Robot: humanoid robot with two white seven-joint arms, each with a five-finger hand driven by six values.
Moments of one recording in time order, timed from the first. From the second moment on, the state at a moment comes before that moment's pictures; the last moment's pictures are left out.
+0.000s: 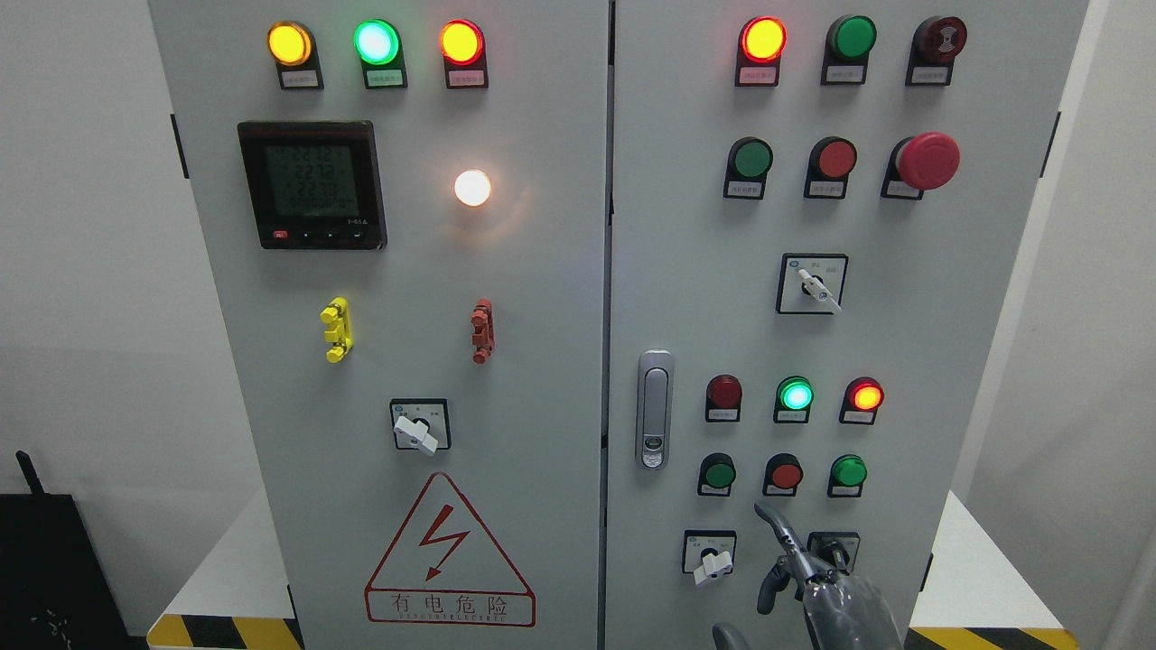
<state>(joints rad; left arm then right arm) 0.05 -0.10 -0.16 -0.07 0.12 -0.03 -0.02 -0.10 0.13 -0.08 -1.80 0.93 -0.39 0.03</state>
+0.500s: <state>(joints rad) 0.05 -0.10 -0.16 -0.07 0.12 -0.03 -0.02 -0.15 0.13 -0.08 -1.75 0.97 -0.38 0.03</state>
